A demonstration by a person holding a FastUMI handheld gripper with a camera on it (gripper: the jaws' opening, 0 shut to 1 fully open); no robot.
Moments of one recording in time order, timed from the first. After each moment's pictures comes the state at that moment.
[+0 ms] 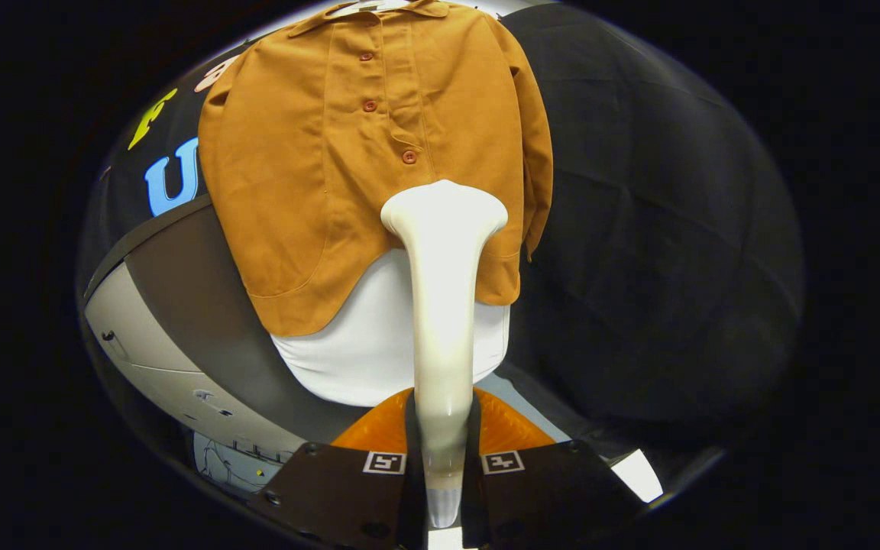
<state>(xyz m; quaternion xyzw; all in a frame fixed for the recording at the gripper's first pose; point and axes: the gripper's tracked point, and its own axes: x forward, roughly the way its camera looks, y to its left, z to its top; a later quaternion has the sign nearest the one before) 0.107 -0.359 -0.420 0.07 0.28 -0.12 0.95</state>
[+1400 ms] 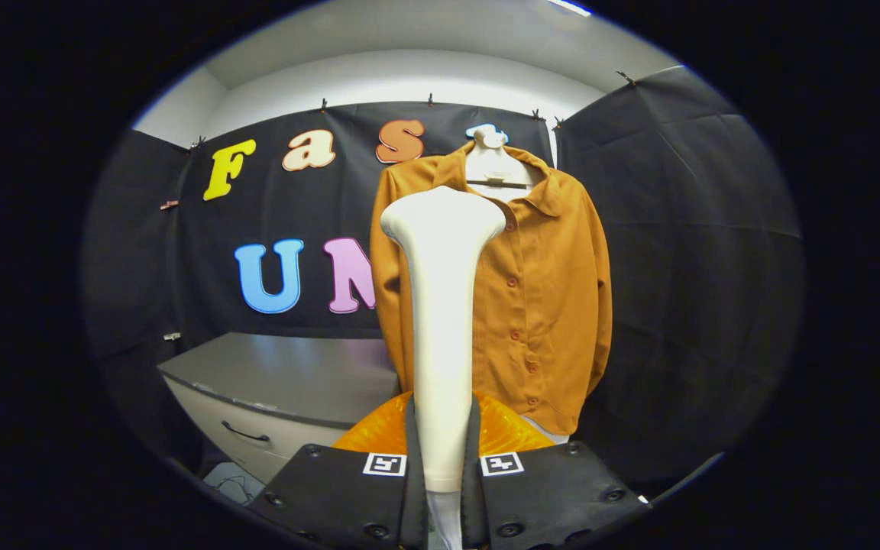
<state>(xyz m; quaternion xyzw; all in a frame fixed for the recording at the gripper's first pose) 0.086 -0.201 -0.123 0.05 0.04 -0.02 1.00</state>
